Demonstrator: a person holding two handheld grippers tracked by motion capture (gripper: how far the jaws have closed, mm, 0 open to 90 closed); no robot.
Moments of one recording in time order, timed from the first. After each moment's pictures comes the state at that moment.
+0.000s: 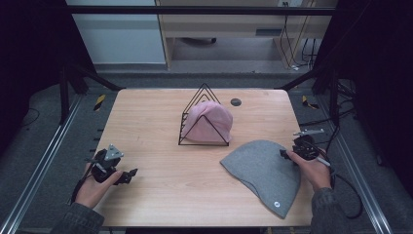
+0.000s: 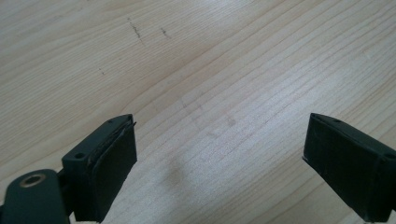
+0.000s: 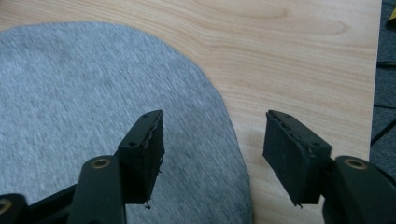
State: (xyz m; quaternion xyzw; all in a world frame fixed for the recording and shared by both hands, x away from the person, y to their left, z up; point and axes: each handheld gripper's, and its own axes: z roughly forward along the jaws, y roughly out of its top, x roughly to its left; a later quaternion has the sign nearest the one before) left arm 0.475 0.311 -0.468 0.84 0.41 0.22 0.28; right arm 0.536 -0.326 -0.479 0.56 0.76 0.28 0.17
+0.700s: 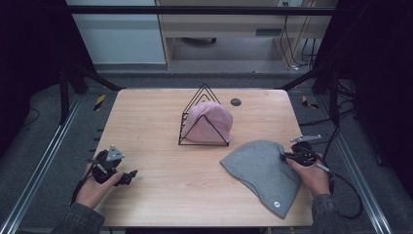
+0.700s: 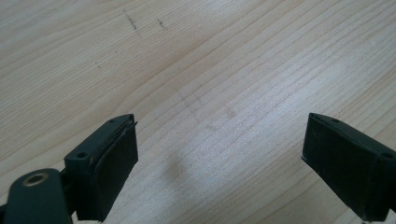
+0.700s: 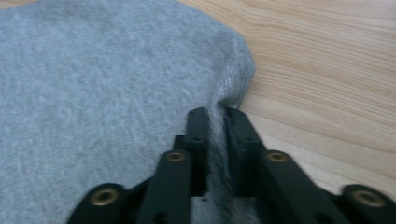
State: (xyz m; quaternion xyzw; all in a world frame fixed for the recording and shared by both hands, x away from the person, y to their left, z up) left arm 0.476 0.310 -0.471 0.85 0.40 0.21 0.27; right arm 0.521 -0.318 -0.488 0.53 0.78 0.29 0.15
